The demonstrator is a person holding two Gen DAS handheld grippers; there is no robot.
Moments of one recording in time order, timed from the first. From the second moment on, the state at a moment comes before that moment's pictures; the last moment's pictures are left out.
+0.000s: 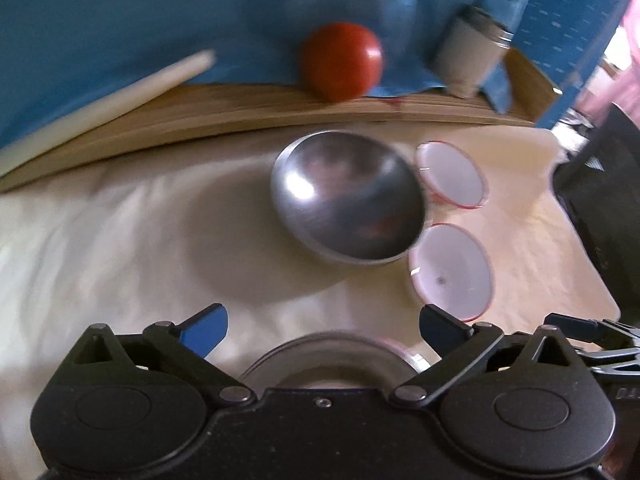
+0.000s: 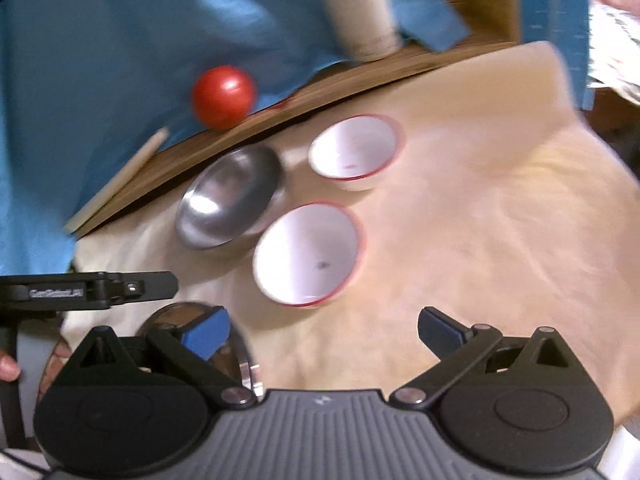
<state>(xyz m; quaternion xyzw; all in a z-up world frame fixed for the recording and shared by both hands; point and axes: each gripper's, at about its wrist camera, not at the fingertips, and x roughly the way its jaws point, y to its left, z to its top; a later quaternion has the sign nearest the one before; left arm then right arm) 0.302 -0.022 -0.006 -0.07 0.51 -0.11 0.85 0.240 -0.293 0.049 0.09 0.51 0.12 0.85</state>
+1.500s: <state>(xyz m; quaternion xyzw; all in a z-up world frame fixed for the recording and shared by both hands) 0.343 -0.080 -0.042 -0.14 0.58 -0.06 0.80 0.343 -0.286 0.005 -0.07 0.56 0.23 0.80</state>
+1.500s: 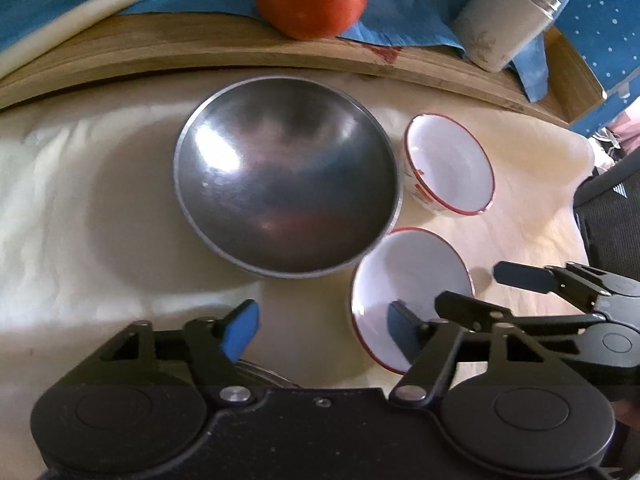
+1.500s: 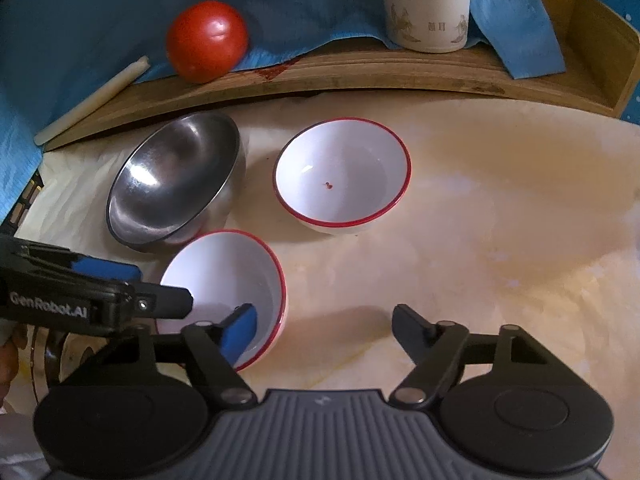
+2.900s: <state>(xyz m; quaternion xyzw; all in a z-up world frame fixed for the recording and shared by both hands) 0.331 -0.110 0.005 -0.12 0.50 -0.14 0.84 0.320 -0.323 0.034 0.05 0.53 0.24 0.81</state>
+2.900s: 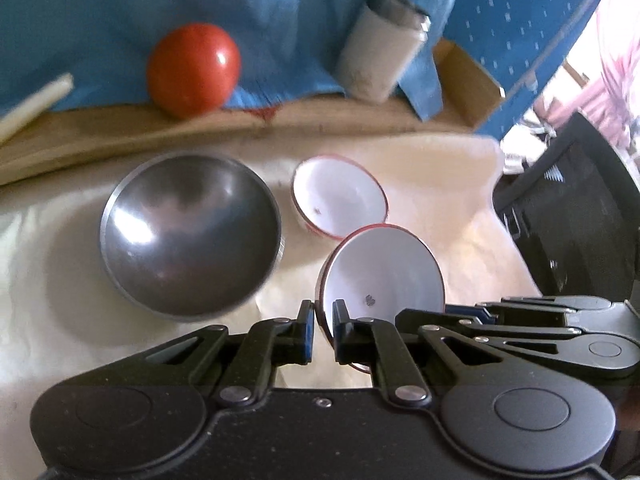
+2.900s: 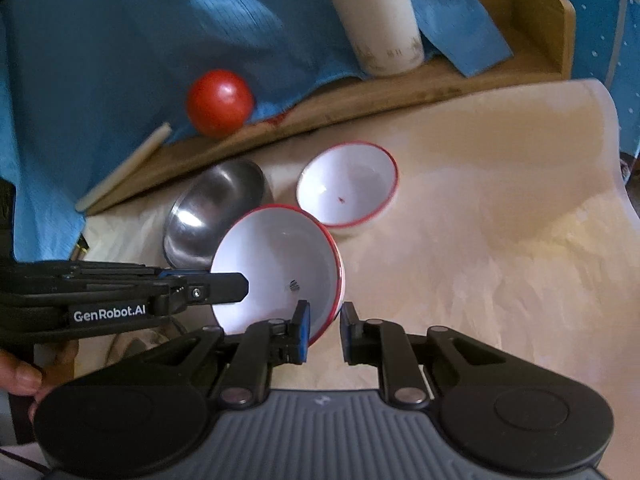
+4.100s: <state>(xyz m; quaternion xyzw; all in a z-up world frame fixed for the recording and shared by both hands) 0.349 -0.026 -0.001 -0.21 0.47 -0.01 0.86 0.372 -0.228 0.040 0.02 0.54 0.31 0.78</state>
